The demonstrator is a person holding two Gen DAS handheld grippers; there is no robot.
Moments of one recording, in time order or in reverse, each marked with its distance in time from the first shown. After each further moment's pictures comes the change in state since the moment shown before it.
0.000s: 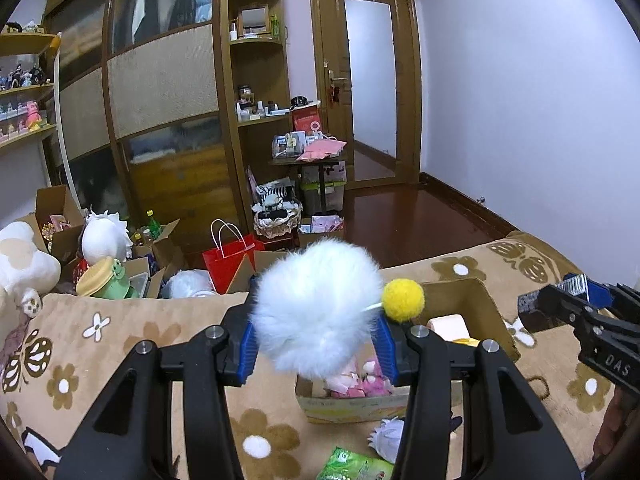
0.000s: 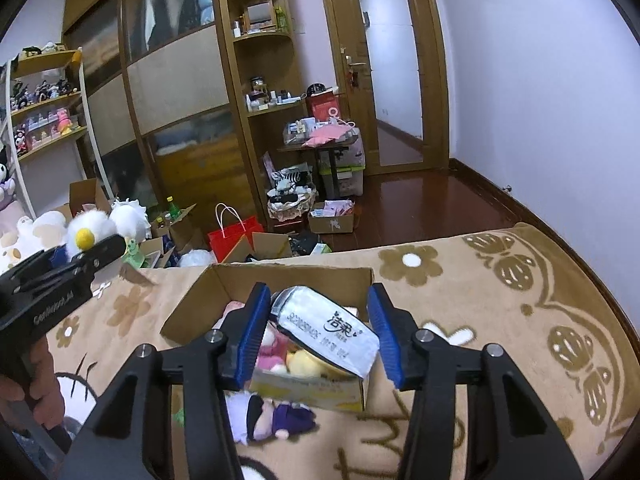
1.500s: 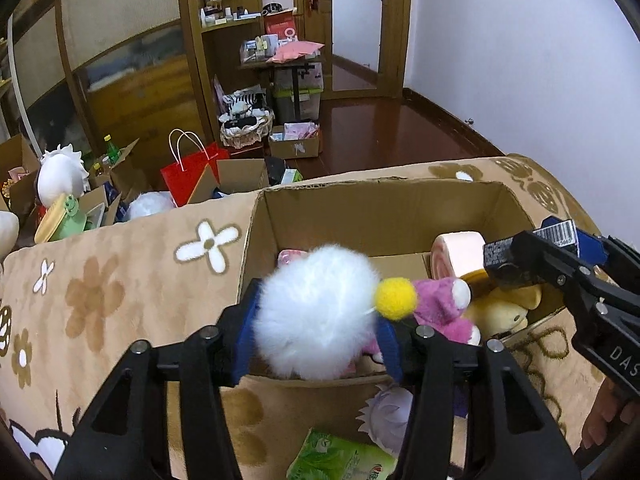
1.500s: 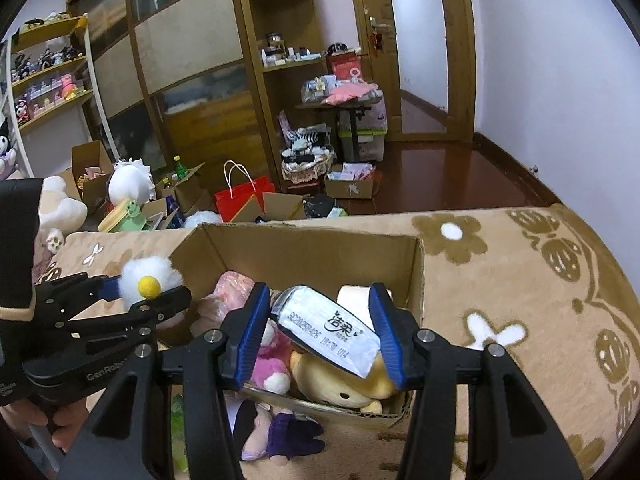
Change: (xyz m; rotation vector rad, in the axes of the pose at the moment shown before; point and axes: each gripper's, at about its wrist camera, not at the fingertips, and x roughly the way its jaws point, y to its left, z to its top) left arm 0.108 -0.013 -0.055 0.010 0.329 -0.093; right arm 0.082 0.010 -0.019 -0.050 0.139 0.055
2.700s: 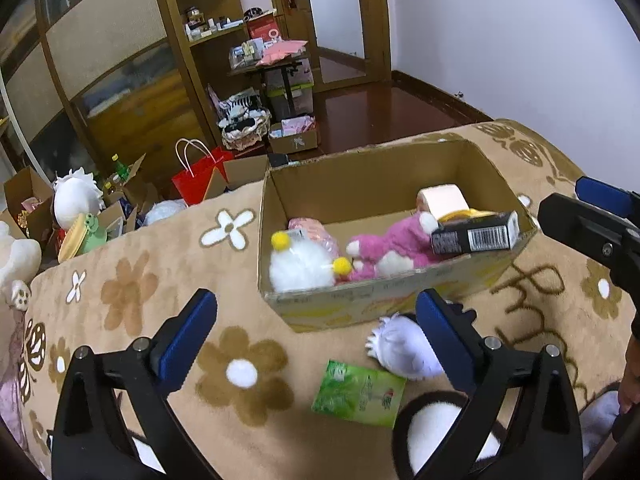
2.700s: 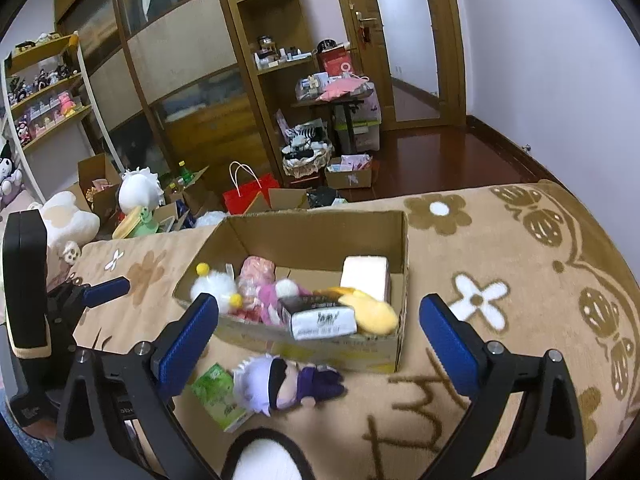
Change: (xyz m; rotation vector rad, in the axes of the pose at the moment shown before) left arm -0.061 -0.014 -0.030 0.126 0.039 0.039; right arm -0.062 0.006 -0.014 0.073 0.023 0.010
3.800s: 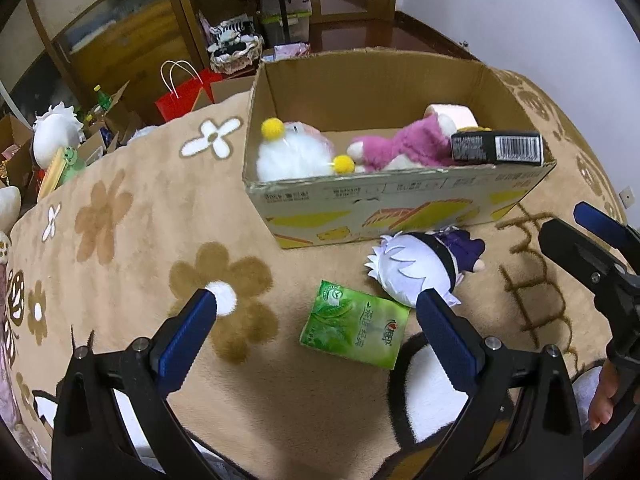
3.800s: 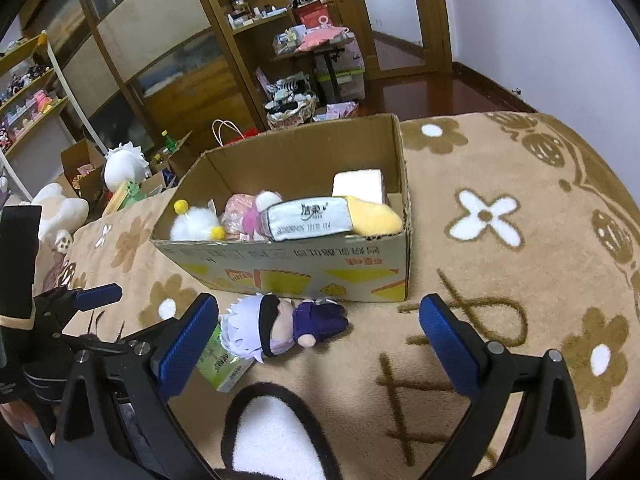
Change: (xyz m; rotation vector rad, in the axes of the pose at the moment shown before) left arm 0.035 0.007 -0.031 -0.054 0.263 -0.061; right arm 0.030 -0.008 -0.049 0.098 0.165 -0.014
